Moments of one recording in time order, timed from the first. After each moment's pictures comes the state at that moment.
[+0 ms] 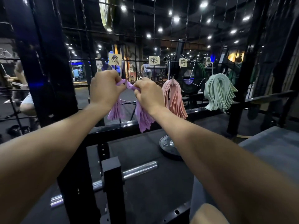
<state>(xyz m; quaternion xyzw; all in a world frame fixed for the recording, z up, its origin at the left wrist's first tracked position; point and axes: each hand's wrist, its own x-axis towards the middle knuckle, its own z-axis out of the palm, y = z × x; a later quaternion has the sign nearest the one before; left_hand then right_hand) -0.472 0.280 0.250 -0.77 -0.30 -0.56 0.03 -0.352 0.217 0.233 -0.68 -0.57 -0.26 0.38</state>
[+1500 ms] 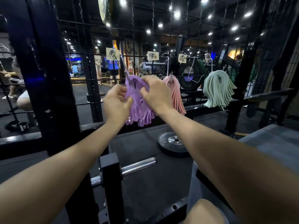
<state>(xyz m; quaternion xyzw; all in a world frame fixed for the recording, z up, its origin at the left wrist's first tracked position) -0.445 0.263 0.193 -0.71 -0.27 -0.62 -0.20 -0.338 0.196 0.227 -0.67 -0.56 -0.25 0.41</state>
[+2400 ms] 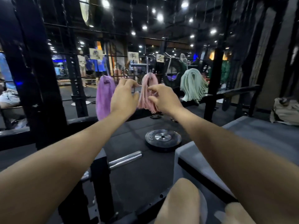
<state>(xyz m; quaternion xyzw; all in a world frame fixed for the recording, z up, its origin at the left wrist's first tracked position) -0.417 0.193 0.201 -0.82 -0.23 -0.51 -0.09 -0.301 0.105 0.207 -0.75 -0.54 -0.18 0.33</state>
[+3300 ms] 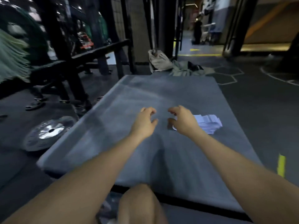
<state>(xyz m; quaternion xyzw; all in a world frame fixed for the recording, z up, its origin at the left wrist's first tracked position) -0.065 -0.132 0.009 -0.93 0.09 -0.11 -0.35 -0.059 -0.288 0.019 -0.96 -0.09 -0.09 0.26</state>
